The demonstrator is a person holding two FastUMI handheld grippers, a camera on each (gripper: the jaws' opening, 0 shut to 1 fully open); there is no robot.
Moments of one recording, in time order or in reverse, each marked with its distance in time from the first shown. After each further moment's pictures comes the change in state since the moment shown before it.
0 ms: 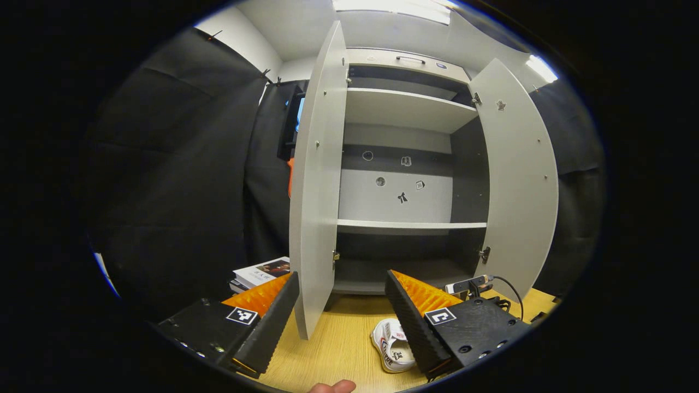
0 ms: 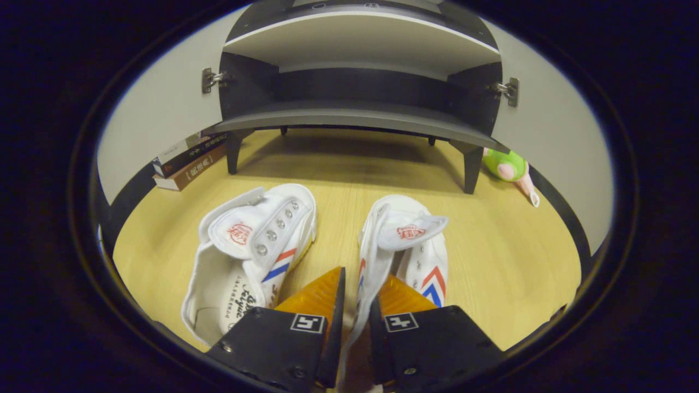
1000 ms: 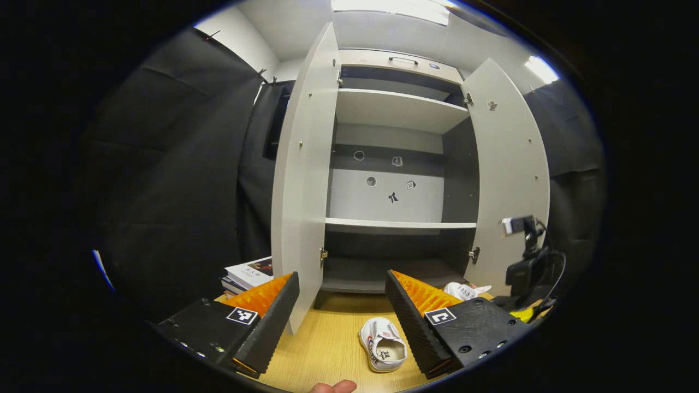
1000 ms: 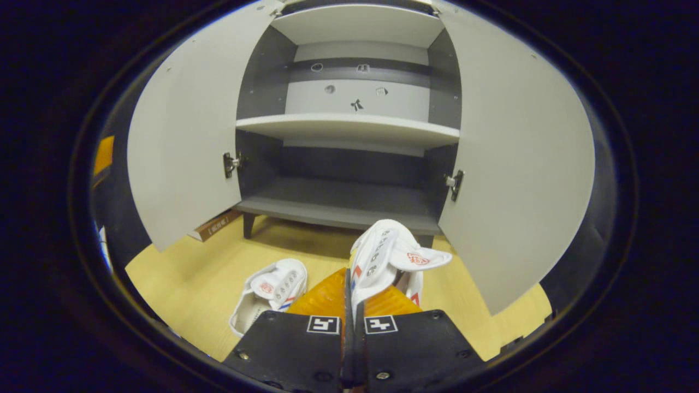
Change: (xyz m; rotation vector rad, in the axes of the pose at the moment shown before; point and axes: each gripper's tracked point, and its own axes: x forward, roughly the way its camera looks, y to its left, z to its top) left arm -0.010 -0.033 -0.003 -0.006 0.001 -0.049; right arm -0.140 -0.040 0.119 -0.021 -0.353 0.028
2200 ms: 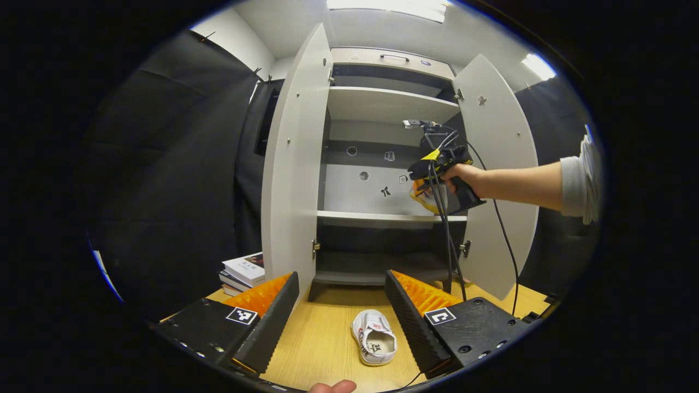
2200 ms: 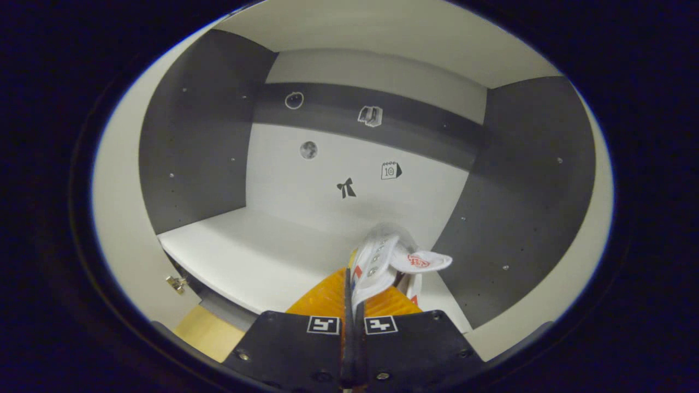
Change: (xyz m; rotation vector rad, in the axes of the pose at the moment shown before) left arm -0.017 -0.005 -0.010 0.022 0.030 0.027; right arm 0.179 -0.031 0.291 -0.168 0.064 -0.061
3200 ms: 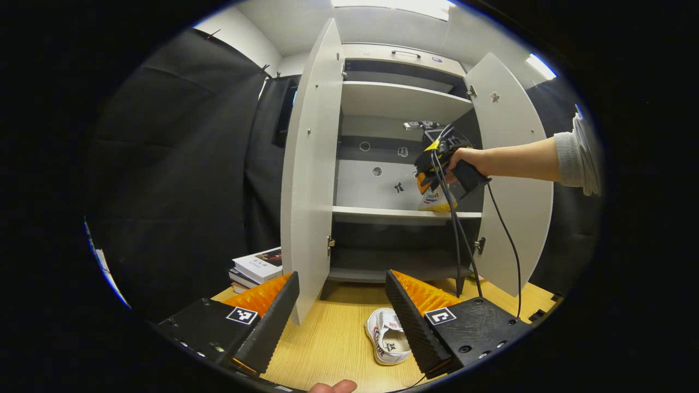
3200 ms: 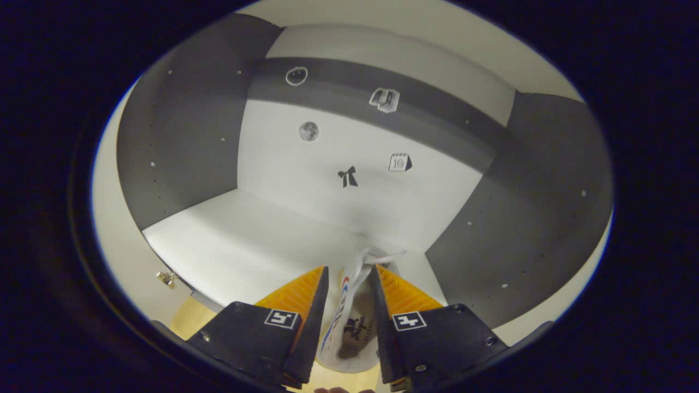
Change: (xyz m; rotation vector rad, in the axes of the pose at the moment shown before) left arm 0.009 0.014 -0.005 -0.015 0.003 0.009; right arm -0.014 0.001 0.029 -0.084 0.032 -0.028
